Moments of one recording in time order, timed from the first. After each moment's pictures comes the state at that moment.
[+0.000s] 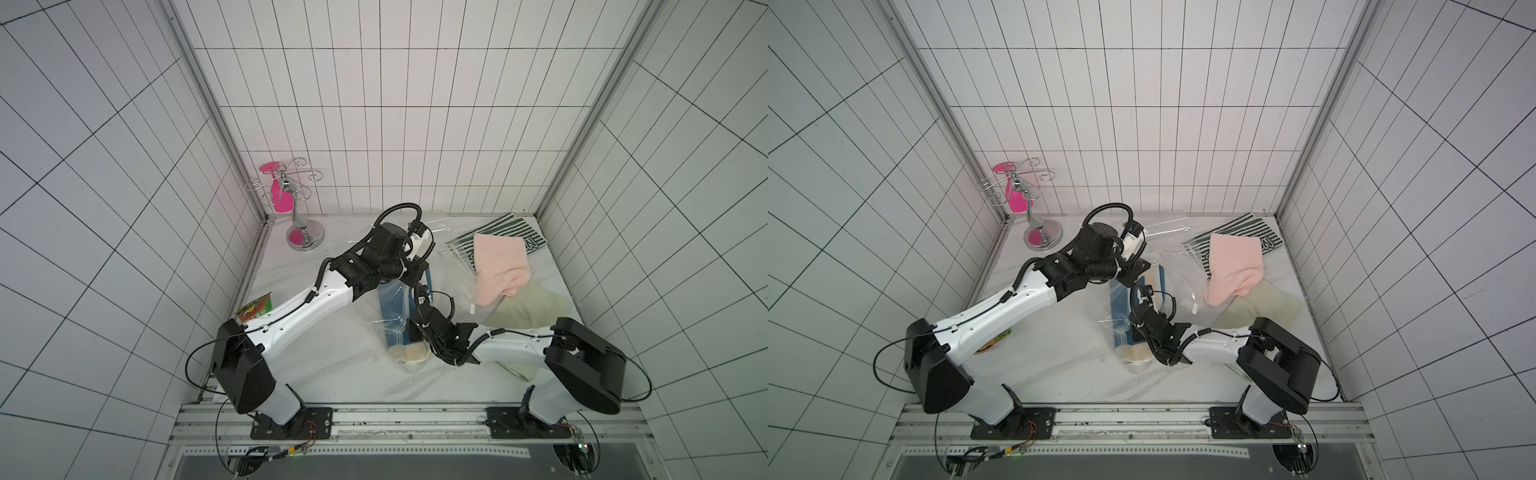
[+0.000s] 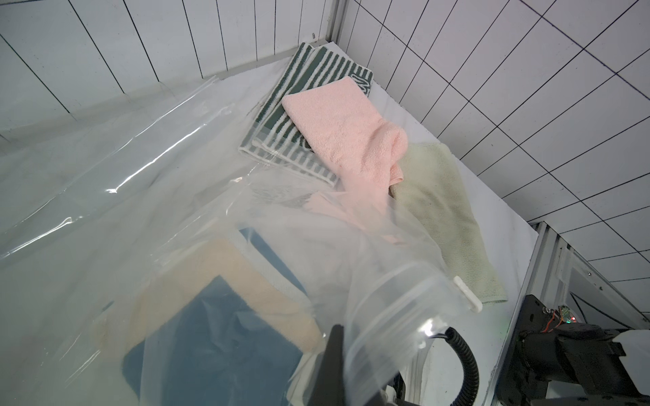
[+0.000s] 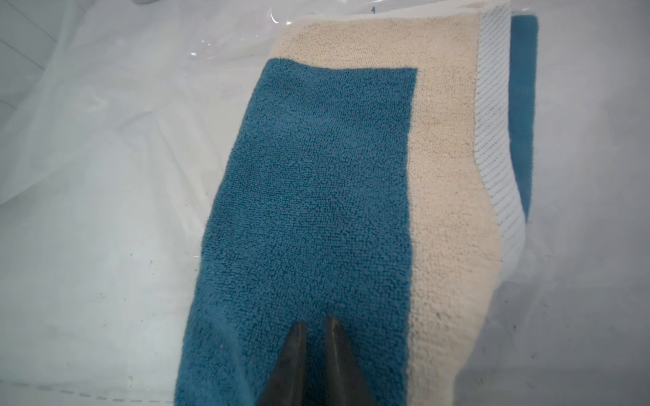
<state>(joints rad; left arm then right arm) -0.75 1.54 1.42 -0.47 0.23 -0.19 0.98 1.59 0.69 0.14 0.33 0.67</state>
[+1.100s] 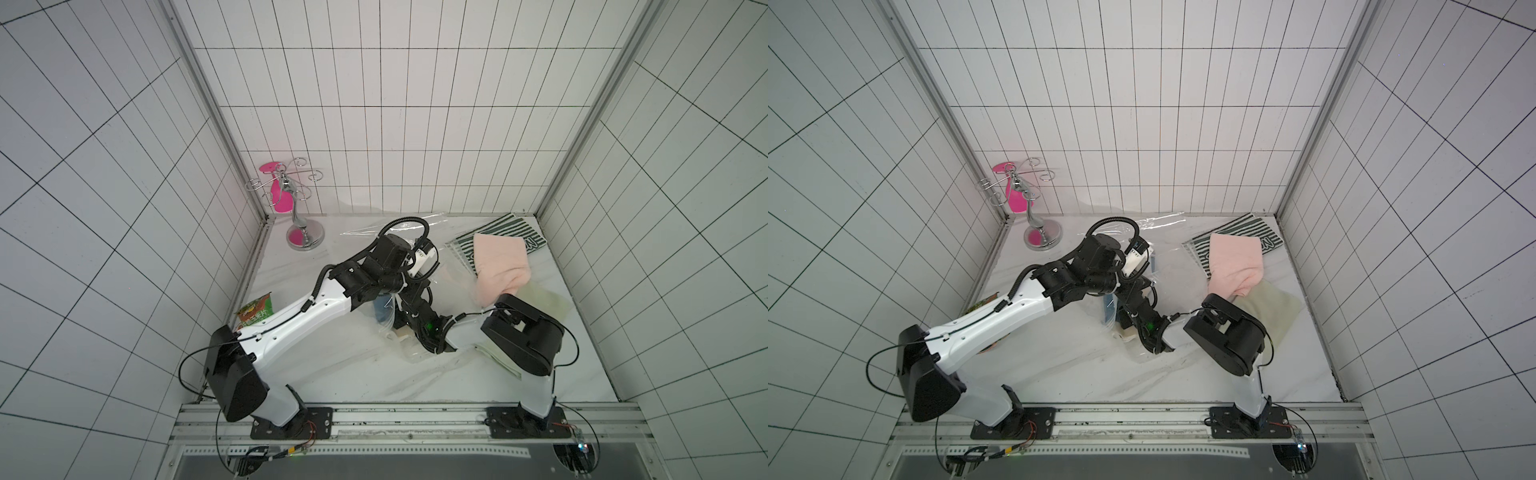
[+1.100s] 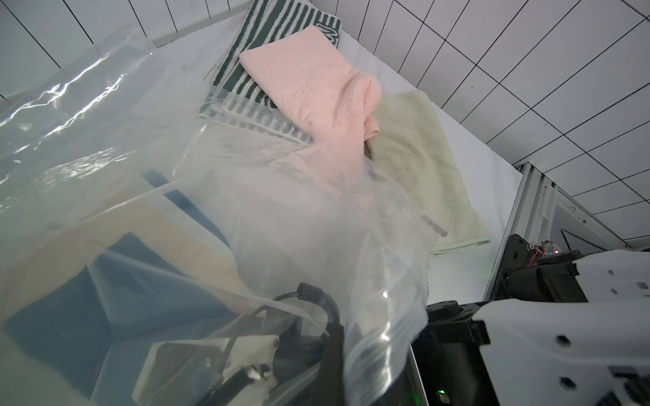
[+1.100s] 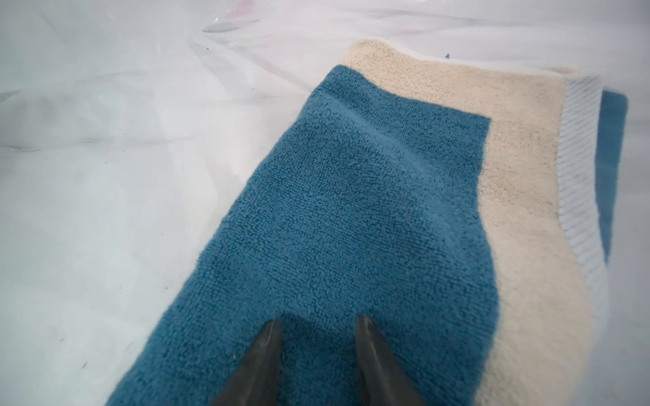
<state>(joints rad) -0.81 1.48 1.36 -0.57 0.26 -0.12 0.90 1.95 0.82 0.65 0.28 0.23</state>
